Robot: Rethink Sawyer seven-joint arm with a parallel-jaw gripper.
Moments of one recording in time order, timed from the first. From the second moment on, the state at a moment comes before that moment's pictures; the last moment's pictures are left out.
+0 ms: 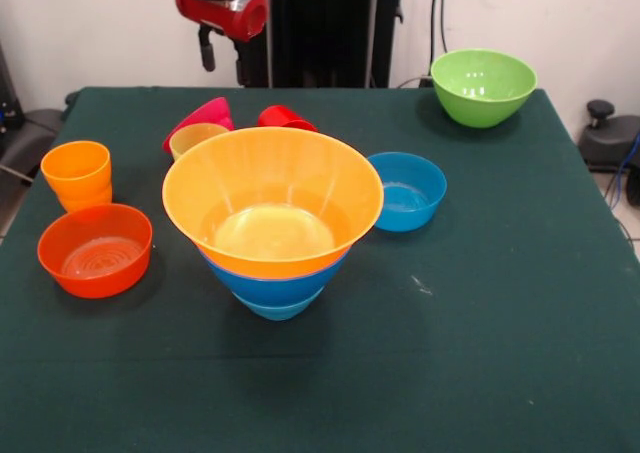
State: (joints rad) arm -0.78 -0.82 0.28 2.05 -0.50 0.48 2.26
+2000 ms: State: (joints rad) arm -0.96 -0.64 0.51 1.74 -0.58 0.71 2.01
